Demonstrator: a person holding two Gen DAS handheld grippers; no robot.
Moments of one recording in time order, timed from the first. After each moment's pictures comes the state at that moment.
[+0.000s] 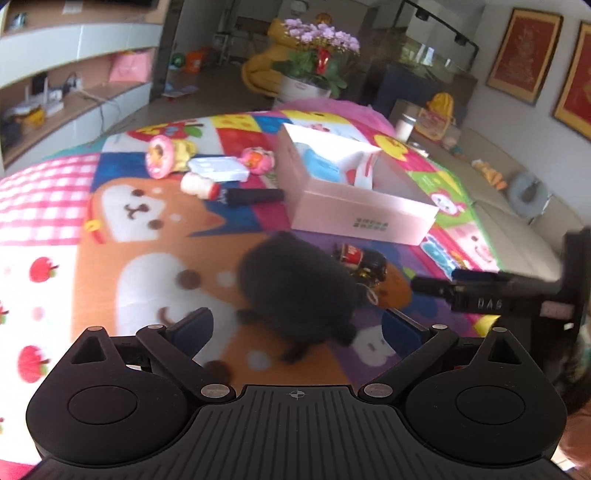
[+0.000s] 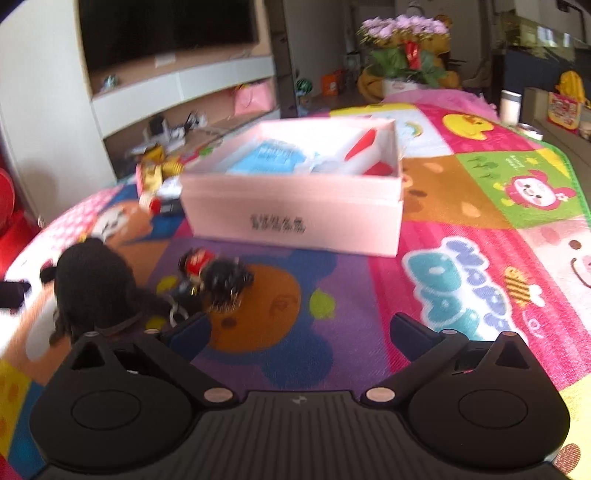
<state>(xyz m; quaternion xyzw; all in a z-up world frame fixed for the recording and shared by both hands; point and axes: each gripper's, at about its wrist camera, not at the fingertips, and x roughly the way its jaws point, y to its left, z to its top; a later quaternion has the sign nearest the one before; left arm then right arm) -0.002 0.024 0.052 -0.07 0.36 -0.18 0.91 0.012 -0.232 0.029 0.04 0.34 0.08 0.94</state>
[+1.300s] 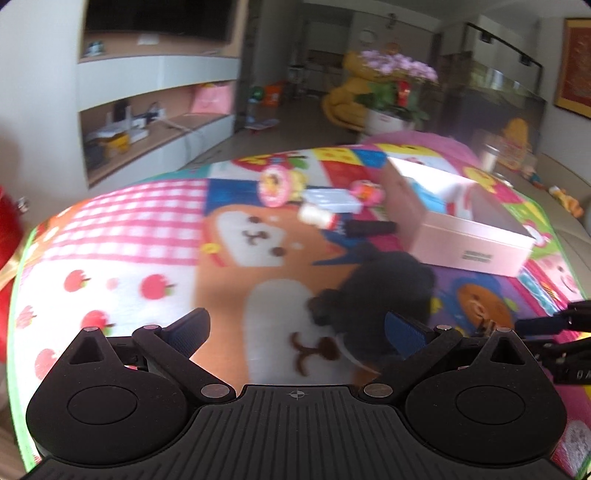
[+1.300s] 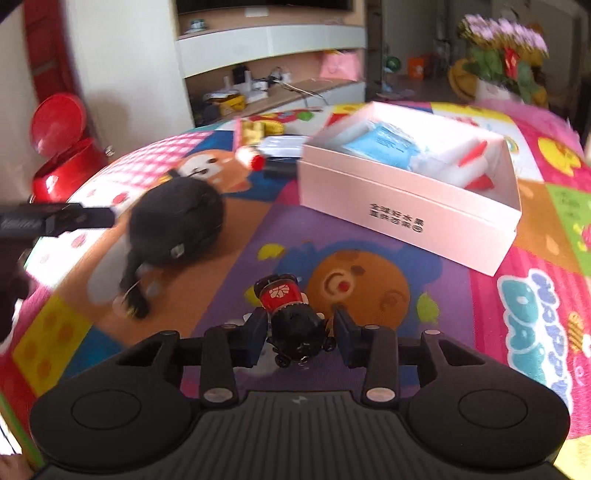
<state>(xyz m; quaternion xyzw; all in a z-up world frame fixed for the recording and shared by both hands) -0.008 0.074 0.053 -0.05 0.32 -0.06 0.94 -0.006 -0.170 0.045 -0.07 0.37 0.22 0.90</state>
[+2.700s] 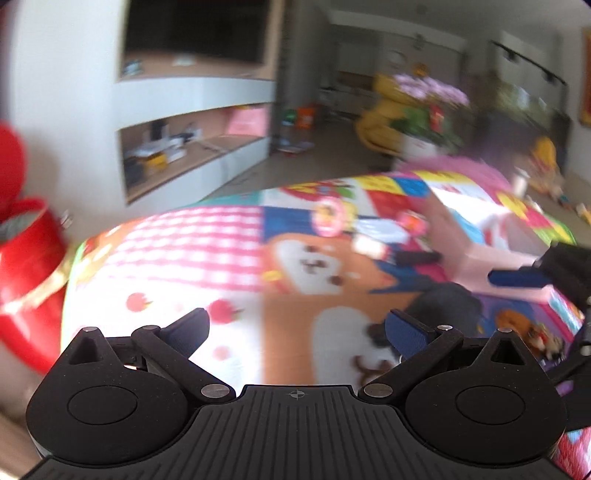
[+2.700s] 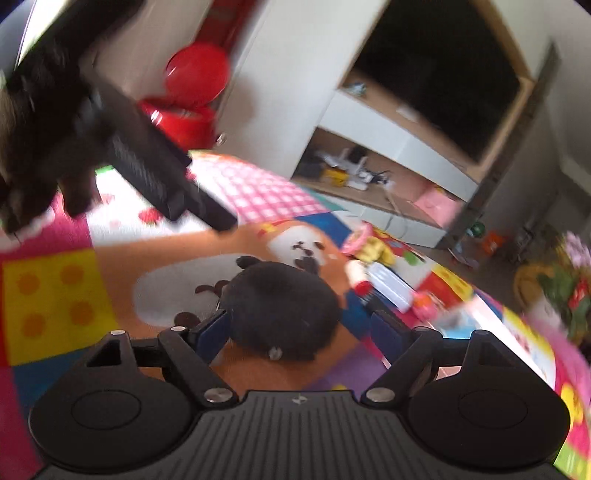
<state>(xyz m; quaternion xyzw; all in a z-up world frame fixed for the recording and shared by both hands) -0.018 0.126 0.064 -0.07 0.29 0.01 0.95 0.002 -0.063 0.048 -0.32 0.19 0.34 0.86</state>
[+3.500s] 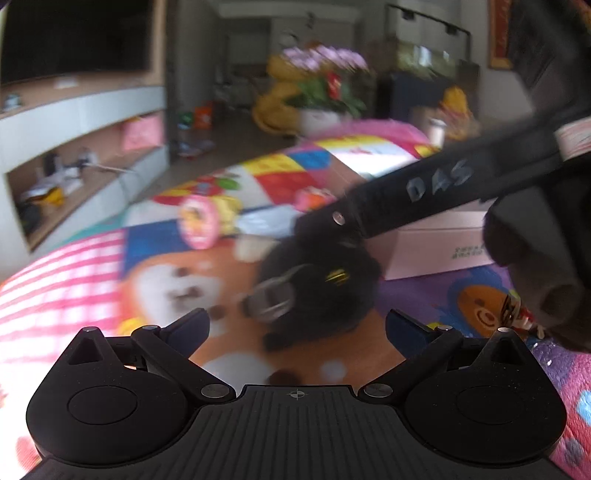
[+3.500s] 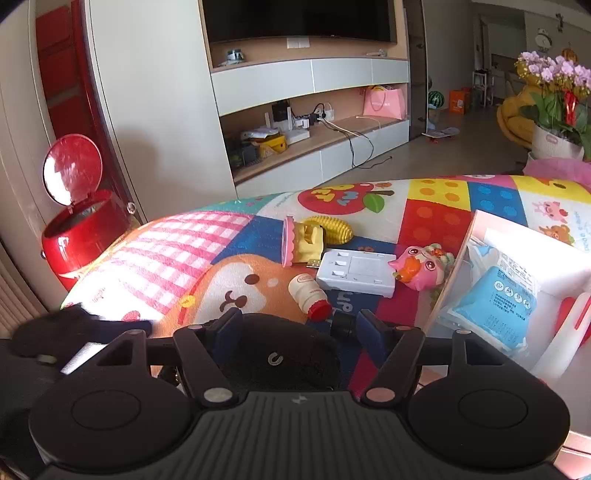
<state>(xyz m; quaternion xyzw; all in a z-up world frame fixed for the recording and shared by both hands) 0.077 0.043 0.025 0.03 0.30 -0.17 0.94 0.140 -0.080 0.075 -0.03 0.33 0.28 0.90</state>
